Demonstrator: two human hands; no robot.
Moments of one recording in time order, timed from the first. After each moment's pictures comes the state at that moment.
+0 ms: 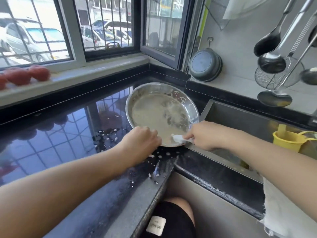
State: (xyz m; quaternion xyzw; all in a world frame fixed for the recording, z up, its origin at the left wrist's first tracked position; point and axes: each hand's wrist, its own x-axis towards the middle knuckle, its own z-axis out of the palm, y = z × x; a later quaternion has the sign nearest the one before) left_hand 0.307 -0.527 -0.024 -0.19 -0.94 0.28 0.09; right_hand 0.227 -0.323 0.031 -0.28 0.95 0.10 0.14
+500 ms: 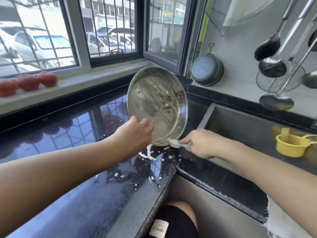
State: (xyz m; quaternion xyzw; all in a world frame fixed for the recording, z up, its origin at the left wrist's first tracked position) left_hand 0.317 -0.554 0.003 -0.20 -0.89 0.40 0.09; right_hand 0.237 -0.329 0.020 -0.29 0.95 0.05 0.11
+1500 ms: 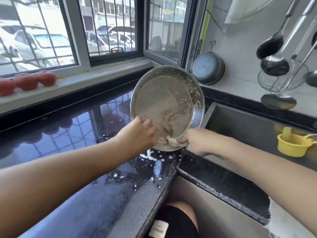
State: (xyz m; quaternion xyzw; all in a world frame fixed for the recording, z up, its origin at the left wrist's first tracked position) left_hand 0.314 -0.545 0.002 -0.22 -0.88 0.40 0.09; right_hand 0.223 -0.346 0.007 -0.28 0.95 0.07 0.13
